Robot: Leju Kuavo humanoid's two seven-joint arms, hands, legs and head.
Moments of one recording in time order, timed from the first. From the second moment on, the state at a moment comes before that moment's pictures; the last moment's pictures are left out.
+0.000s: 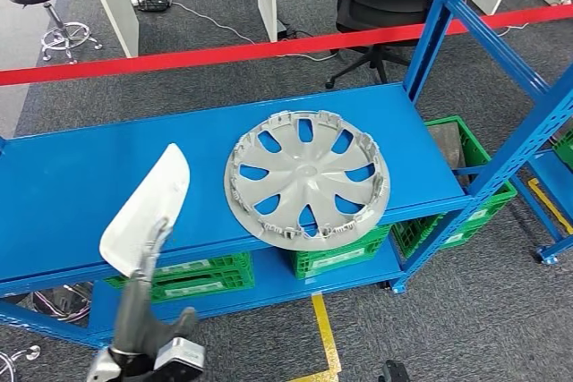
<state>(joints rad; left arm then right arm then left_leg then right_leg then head) 0.13 0.01 -0.44 -1.71 -0.61 0.45 -0.42 -0.09 0.02 1.23 -0.14 -1.50 -0.06 -0.27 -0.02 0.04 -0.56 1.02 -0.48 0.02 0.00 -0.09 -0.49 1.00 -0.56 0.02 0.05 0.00</state>
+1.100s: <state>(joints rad) 0.11 -0.01 -0.13 -1.64 -0.51 0.44 -0.40 -0.09 0.02 1.25 -0.14 -1.50 -0.05 -0.26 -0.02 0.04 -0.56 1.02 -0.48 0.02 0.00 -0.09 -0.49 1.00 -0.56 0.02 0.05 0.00</state>
